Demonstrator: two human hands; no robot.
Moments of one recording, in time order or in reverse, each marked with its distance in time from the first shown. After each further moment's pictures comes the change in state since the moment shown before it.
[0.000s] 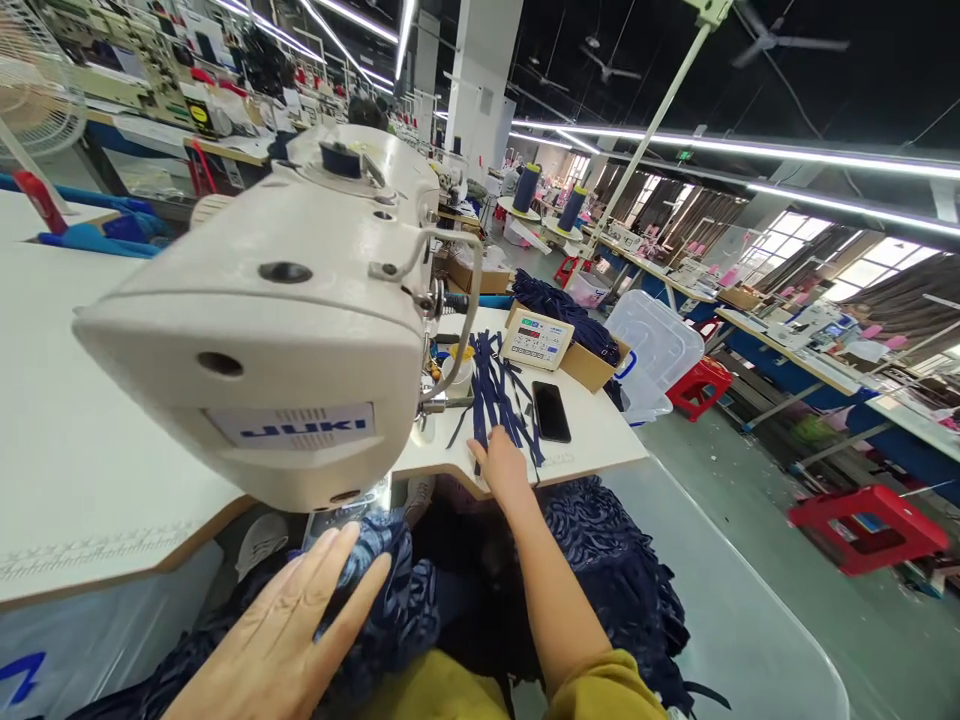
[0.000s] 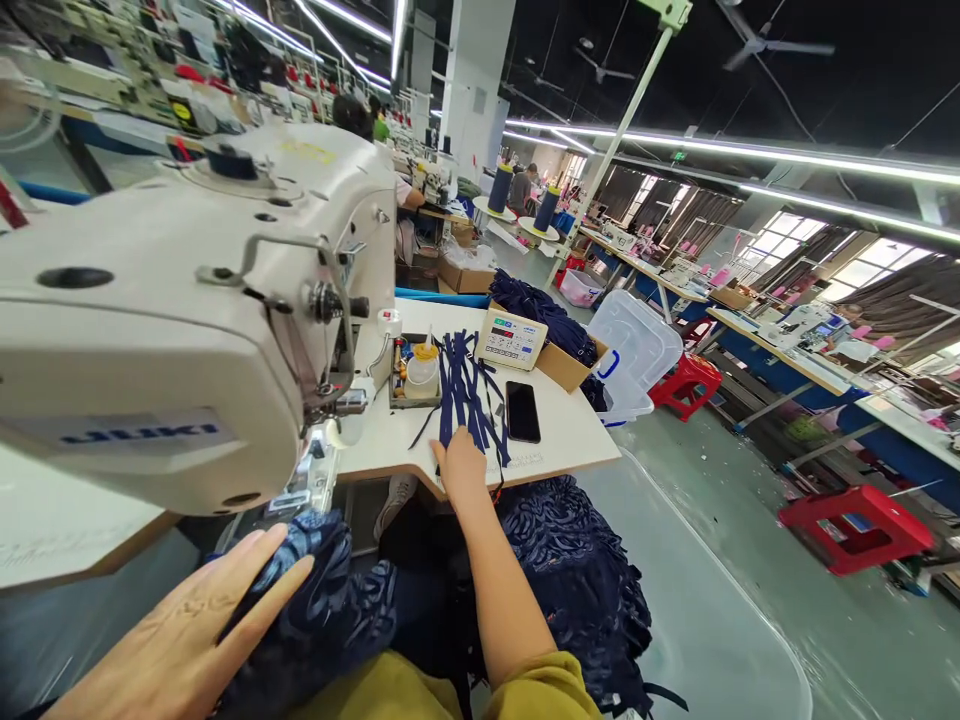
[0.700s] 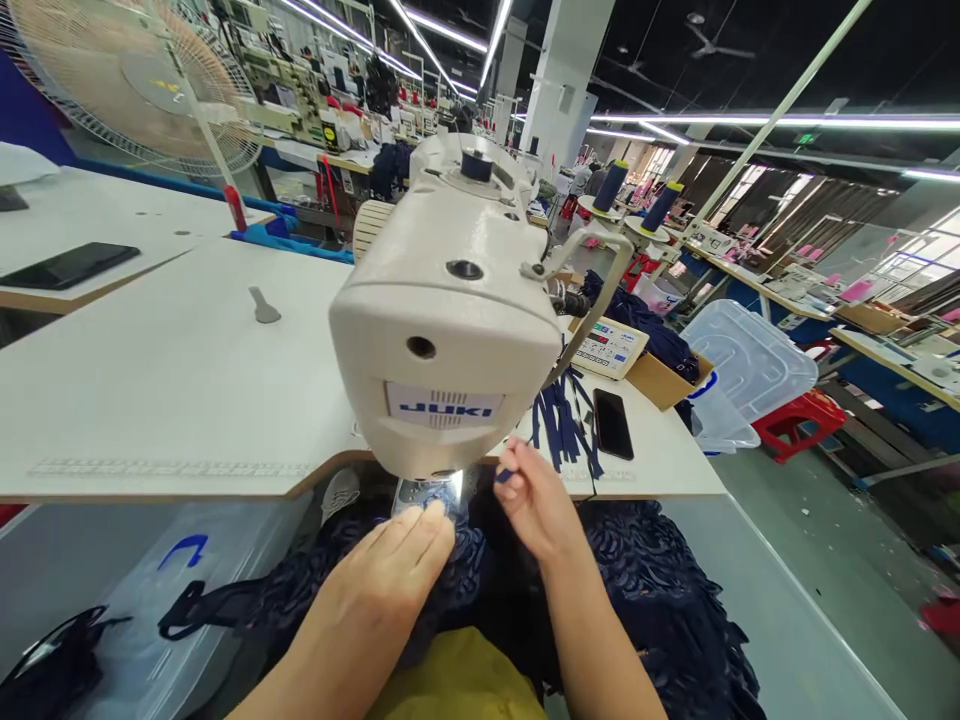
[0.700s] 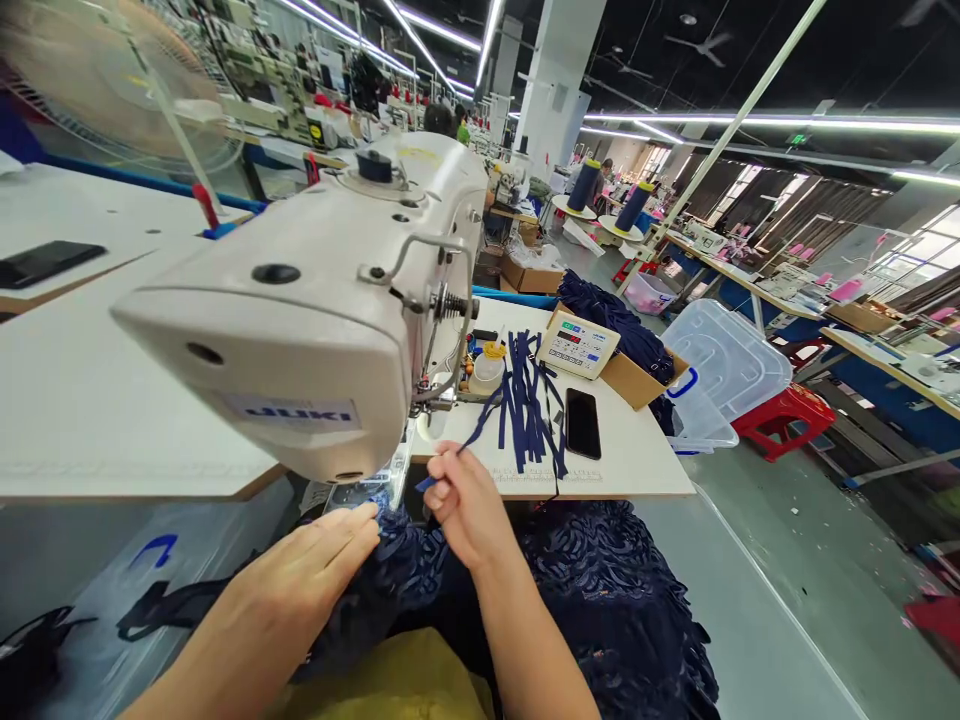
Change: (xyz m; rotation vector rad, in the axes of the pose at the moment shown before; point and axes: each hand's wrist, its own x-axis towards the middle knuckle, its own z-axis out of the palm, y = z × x) left_hand 0.033 0.014 -0.018 0.207 0.038 0.021; right_hand -0.065 -0.047 -0.001 1.513 -0.467 0.101
